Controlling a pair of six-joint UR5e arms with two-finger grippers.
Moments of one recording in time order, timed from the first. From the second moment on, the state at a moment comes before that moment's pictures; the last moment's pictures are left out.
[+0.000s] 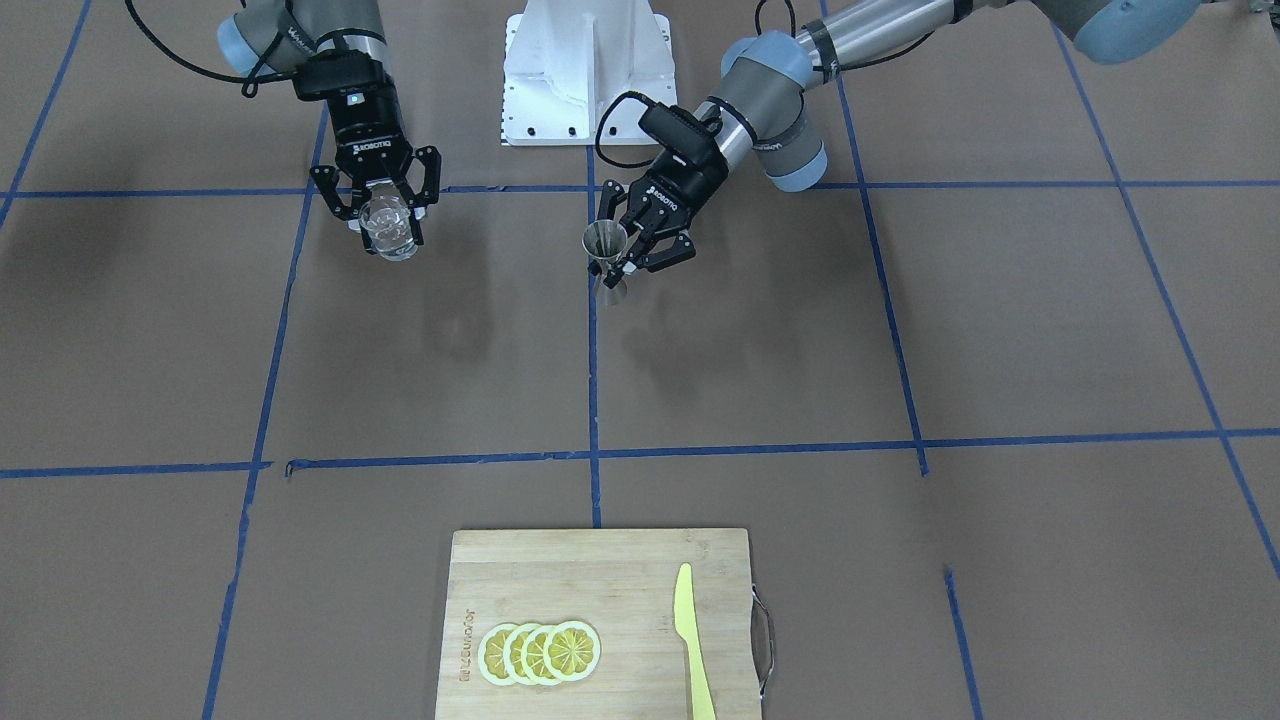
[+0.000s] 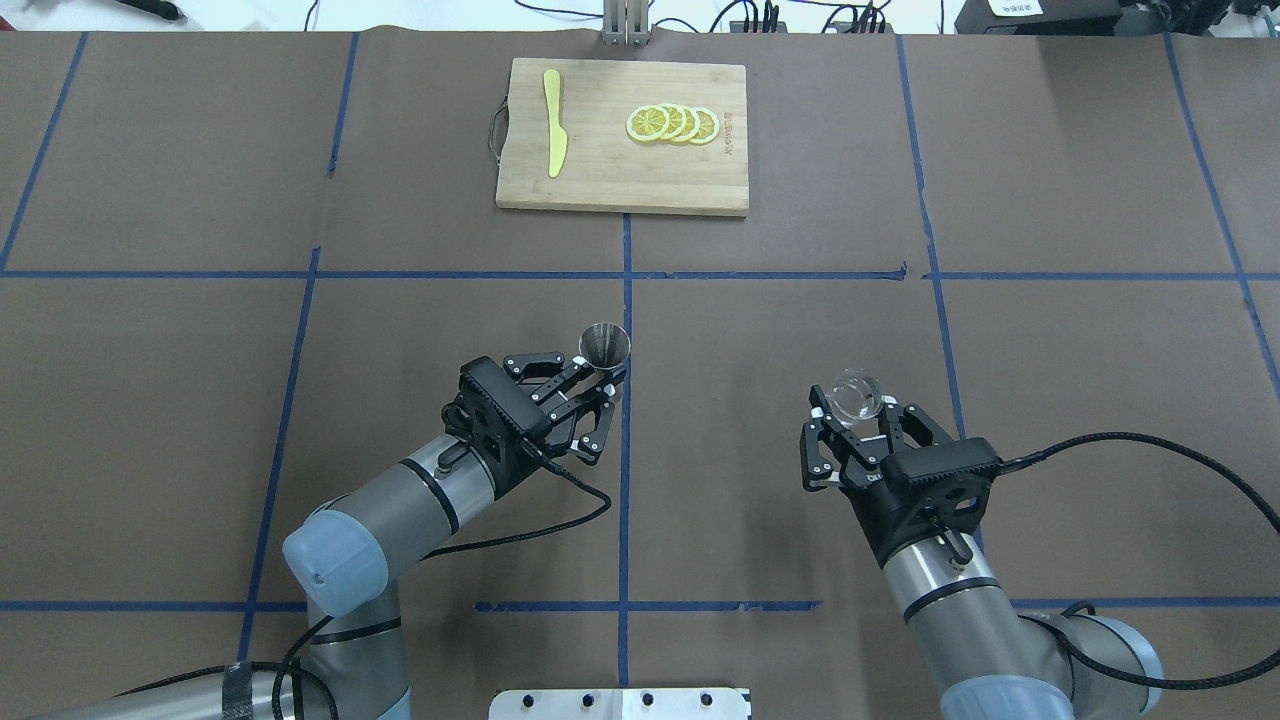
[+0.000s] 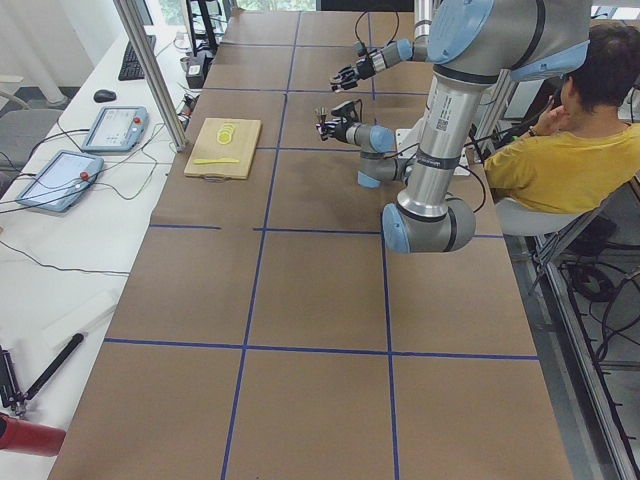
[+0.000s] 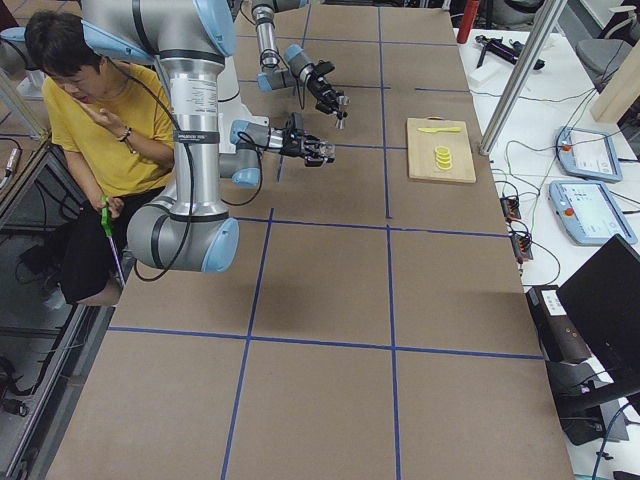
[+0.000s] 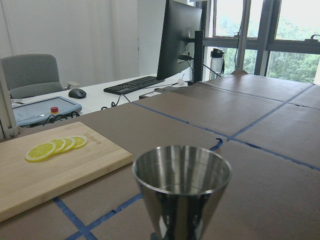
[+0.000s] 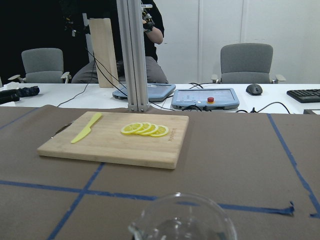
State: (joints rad) left arm -0.25 -2.08 -1.45 -3.01 -1.09 -0.41; right arm 0.06 -1.47 1.92 -0.77 0.48 1.08
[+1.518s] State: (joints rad) left arm -0.26 -2.09 -1.46 -3.01 -1.19 -0.36; right arm 0.14 -1.17 1.93 -1.06 0.59 0.92
